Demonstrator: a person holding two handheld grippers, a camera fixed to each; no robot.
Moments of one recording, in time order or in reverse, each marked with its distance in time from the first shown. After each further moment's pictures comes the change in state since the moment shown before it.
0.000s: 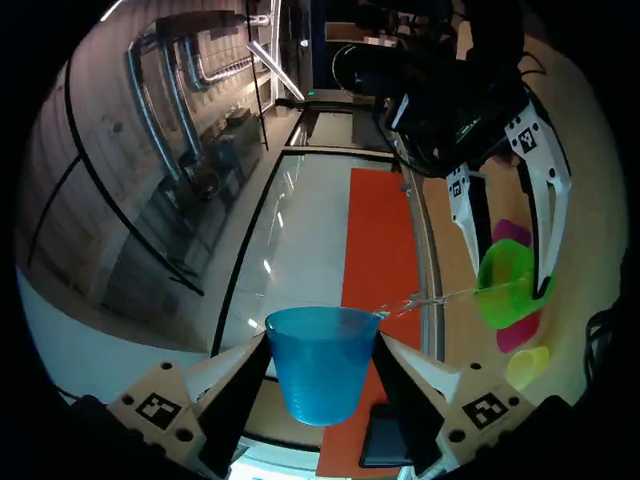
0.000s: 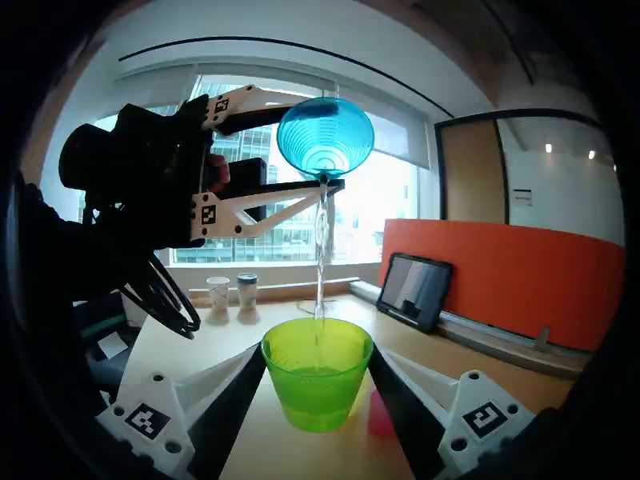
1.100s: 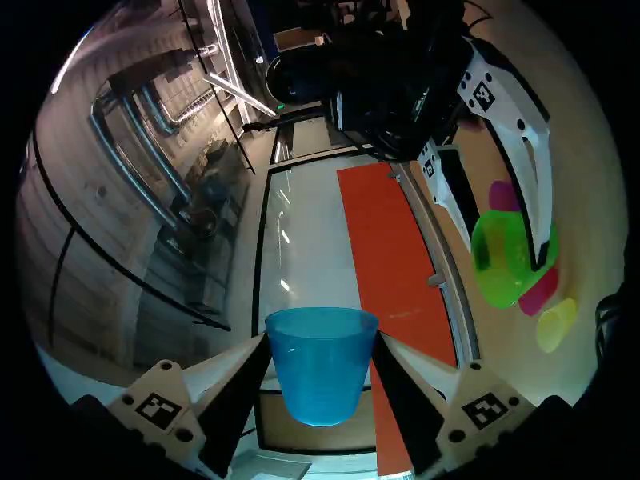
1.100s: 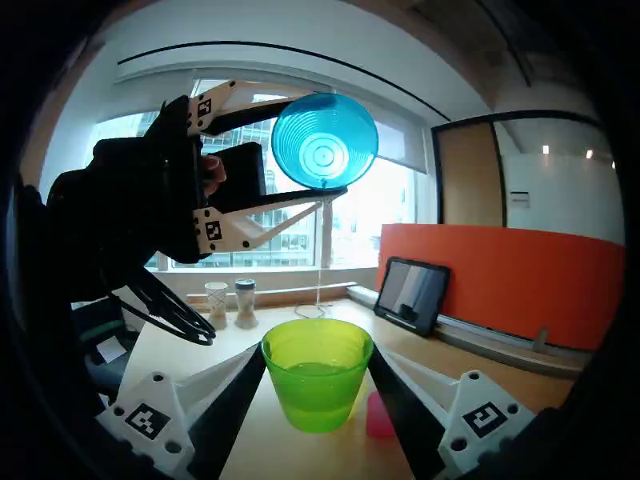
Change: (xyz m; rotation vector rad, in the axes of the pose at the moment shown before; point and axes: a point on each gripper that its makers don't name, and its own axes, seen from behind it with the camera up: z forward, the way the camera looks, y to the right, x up) left arm 0.026 0.001 0.003 0.034 0.032 0.273; right arm 0.005 0.004 -0.005 -0.009 0.022 0.006
